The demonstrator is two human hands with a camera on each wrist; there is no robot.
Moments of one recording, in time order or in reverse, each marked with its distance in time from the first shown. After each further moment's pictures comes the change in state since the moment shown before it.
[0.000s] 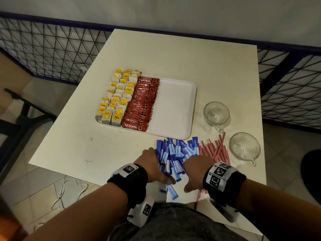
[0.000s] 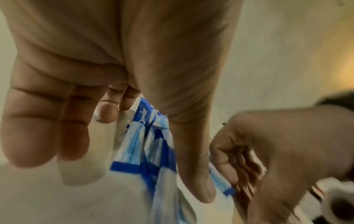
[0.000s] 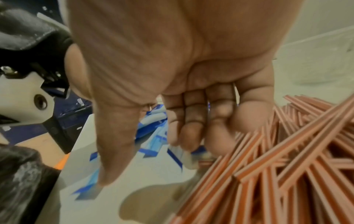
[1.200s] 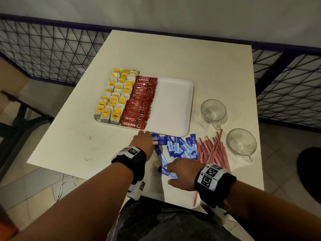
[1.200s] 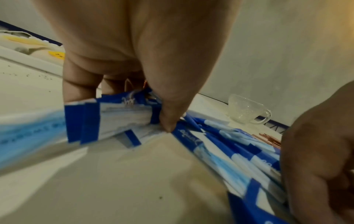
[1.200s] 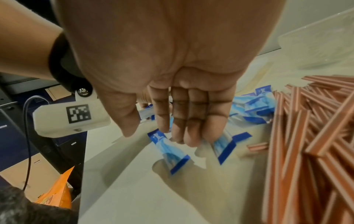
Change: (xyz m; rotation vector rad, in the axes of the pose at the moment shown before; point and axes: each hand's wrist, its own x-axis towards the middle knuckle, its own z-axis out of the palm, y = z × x) left_hand 0.040 -0.010 -0.021 0.142 0.238 -0.111; right_hand 0.005 -0.024 0.018 0.200 0.067 -0.169
